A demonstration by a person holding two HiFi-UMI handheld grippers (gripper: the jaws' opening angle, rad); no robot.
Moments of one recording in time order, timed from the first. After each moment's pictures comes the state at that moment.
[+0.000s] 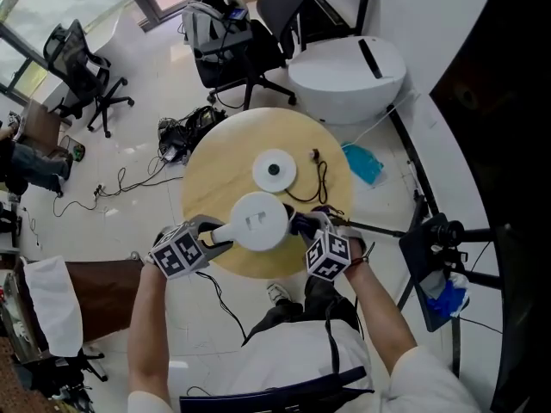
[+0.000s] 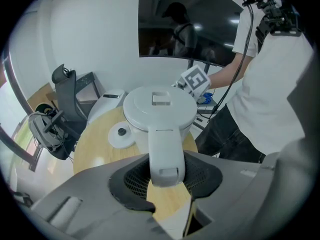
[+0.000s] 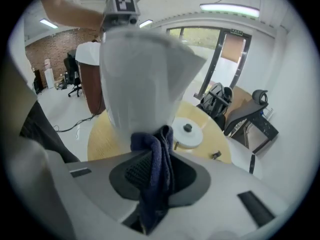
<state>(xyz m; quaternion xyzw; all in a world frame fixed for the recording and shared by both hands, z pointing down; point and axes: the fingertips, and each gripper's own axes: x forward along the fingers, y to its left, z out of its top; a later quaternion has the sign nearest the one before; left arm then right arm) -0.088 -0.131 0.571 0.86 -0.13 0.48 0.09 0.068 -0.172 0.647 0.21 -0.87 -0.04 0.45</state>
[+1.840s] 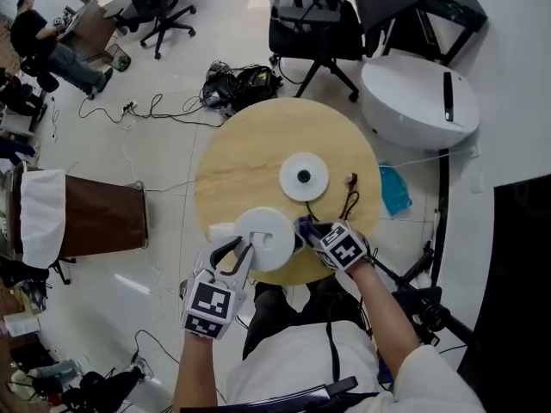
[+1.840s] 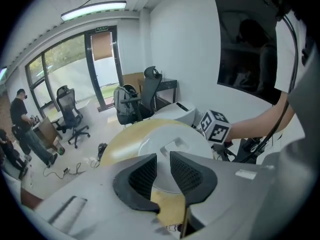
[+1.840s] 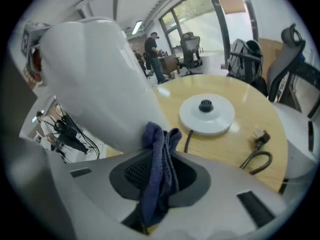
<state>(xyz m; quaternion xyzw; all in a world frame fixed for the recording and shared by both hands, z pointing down) -0.036 -0.145 0.502 0.70 -0.59 0.32 0.24 0.068 -0.206 0.707 0.02 -0.87 0.19 0.46</state>
